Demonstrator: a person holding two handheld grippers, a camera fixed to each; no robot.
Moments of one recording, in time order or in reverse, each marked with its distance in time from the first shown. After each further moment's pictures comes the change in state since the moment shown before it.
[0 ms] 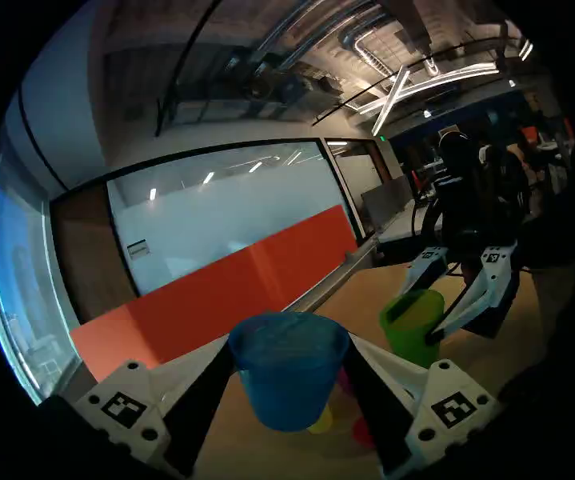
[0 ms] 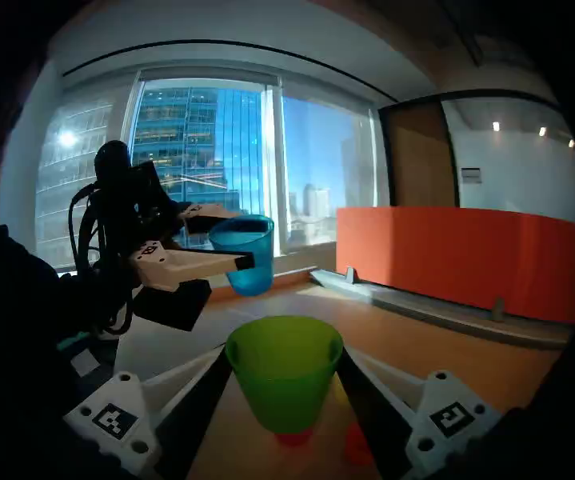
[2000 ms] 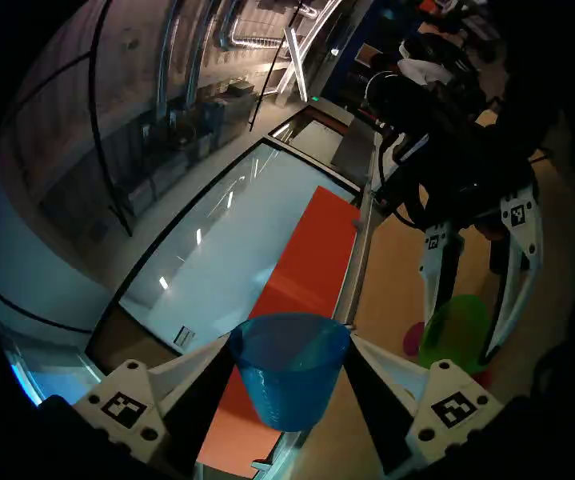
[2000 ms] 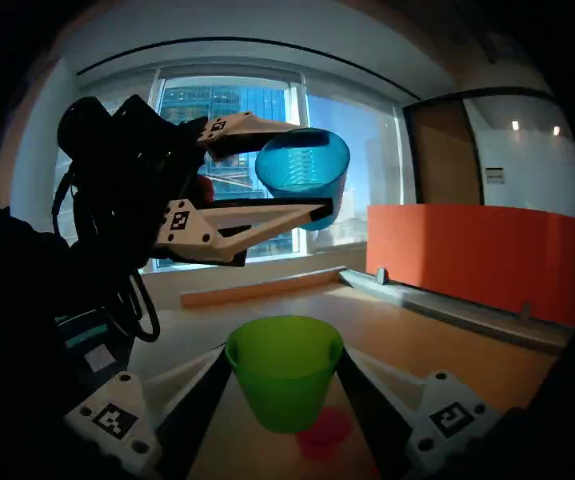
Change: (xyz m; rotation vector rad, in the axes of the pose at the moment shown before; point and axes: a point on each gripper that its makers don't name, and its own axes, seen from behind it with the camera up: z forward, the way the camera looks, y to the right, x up) left arm 0.062 0.000 0.024 0.036 0.006 0.633; right arm -0.008 -0.032 0.035 0.107 0.003 -0.014
